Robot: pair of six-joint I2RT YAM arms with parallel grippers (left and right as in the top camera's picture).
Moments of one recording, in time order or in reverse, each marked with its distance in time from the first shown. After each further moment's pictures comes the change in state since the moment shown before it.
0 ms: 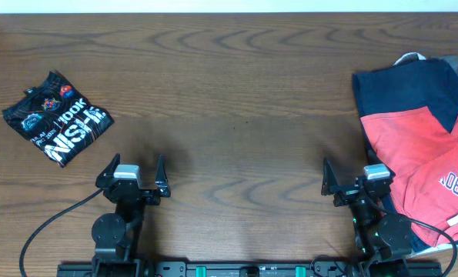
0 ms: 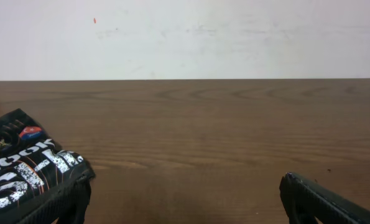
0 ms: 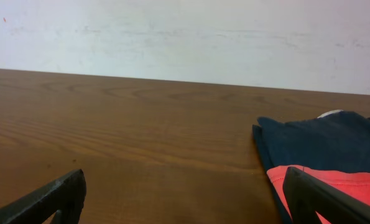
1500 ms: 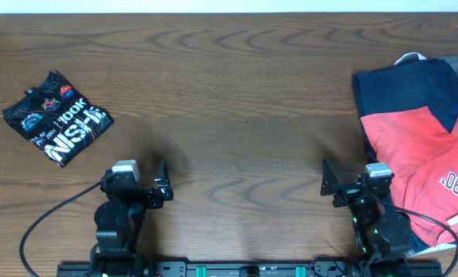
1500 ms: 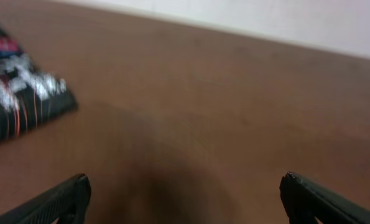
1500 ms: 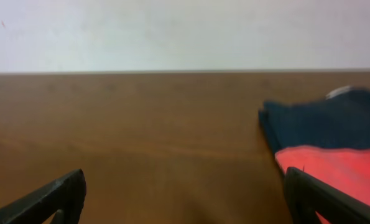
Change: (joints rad) left arm 0.000 0.172 0.091 -0.174 0.005 -0.186; right arm 0.000 0.036 0.029 -0.069 0.004 0.087
